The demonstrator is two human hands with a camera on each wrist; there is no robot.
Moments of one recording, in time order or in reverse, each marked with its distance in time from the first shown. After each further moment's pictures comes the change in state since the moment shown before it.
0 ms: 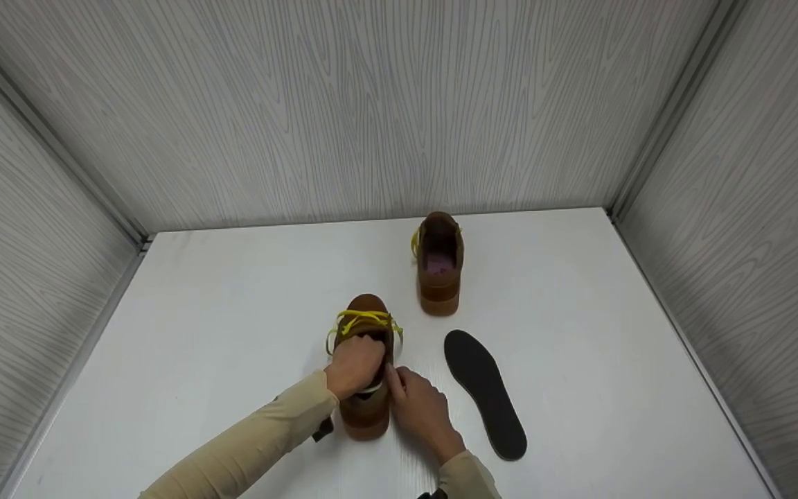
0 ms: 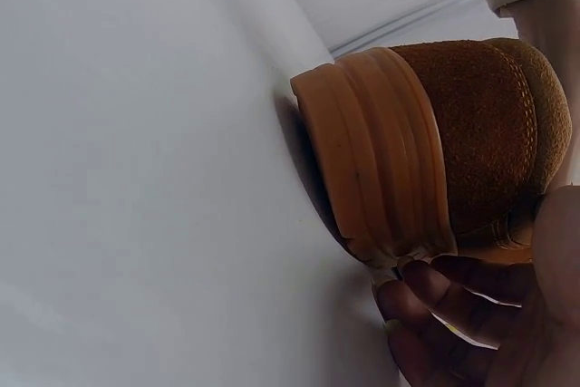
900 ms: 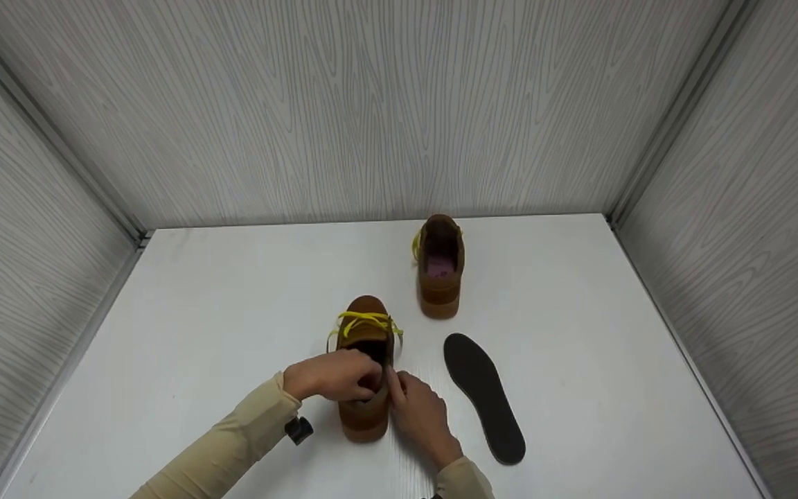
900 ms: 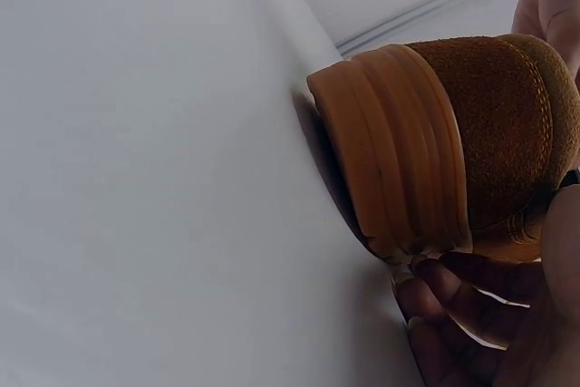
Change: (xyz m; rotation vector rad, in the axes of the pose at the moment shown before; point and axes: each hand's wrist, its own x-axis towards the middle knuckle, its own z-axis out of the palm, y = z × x) left_hand -0.014 -0.047 -0.027 -0.439 -0.404 0.400; right_hand -0.001 0.002 0.005 0.007 0.009 0.047
